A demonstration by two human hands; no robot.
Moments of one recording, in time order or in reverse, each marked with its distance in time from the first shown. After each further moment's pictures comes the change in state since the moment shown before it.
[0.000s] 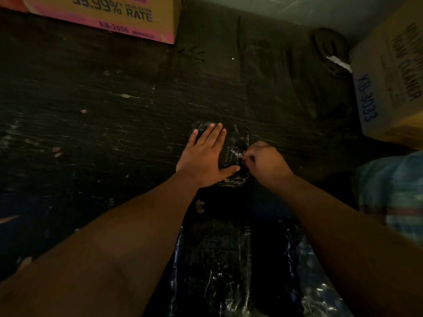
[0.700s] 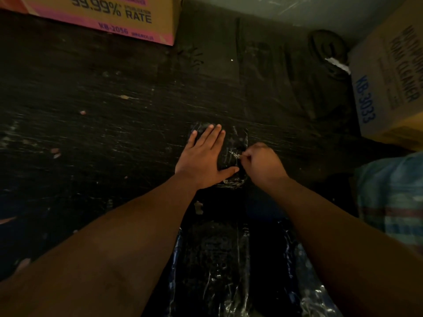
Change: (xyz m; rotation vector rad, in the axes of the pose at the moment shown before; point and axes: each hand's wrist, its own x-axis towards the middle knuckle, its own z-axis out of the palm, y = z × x) left_hand 0.000 -0.001 0.000 0.001 0.001 0.002; right_hand 0.003 -0.010 0.004 0.012 0.037 0.110
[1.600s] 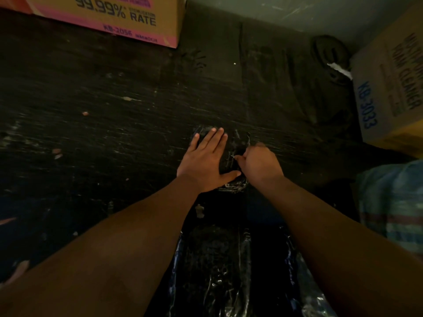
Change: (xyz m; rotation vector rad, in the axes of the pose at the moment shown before) left_hand 0.000 0.000 0.001 -0.022 -0.002 0.000; right_hand 0.019 -0.017 0.002 -0.121 -0.061 0.131
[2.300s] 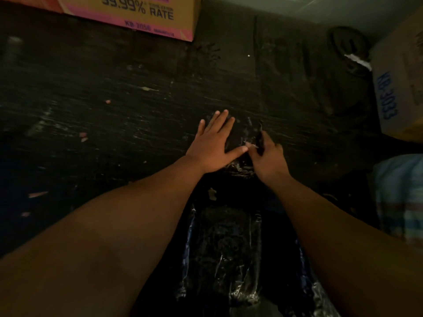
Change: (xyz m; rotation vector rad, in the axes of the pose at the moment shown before) left_hand -0.017 -0.007 -0.027 -0.238 -0.035 -0.052; right_hand -0.025 0.009 0.039 0.576 0.077 0.181
